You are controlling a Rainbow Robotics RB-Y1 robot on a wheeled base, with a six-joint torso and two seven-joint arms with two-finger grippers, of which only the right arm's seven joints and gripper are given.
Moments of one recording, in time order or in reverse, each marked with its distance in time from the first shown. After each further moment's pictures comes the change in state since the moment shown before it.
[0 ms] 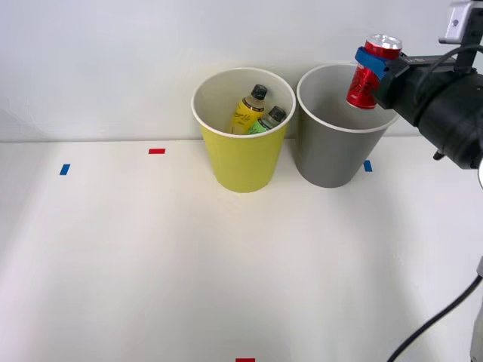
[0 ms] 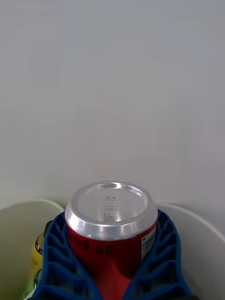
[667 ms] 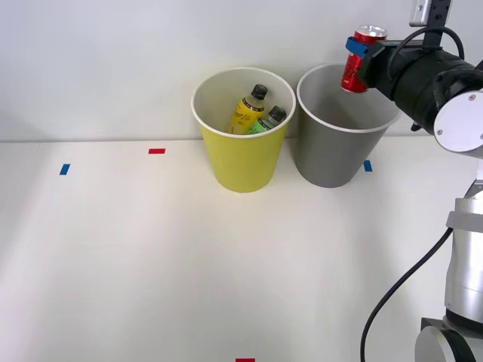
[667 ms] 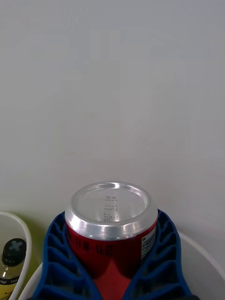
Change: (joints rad) arm -0.159 -0.005 0.004 0.247 0.102 -0.074 0.029
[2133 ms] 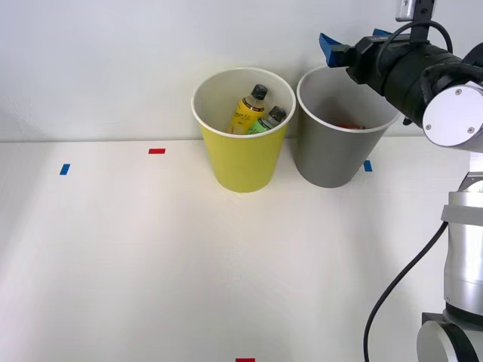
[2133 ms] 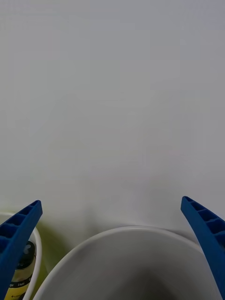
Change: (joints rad) arm -0.022 -0.021 0.043 0.027 -0.006 -0.019 0.002
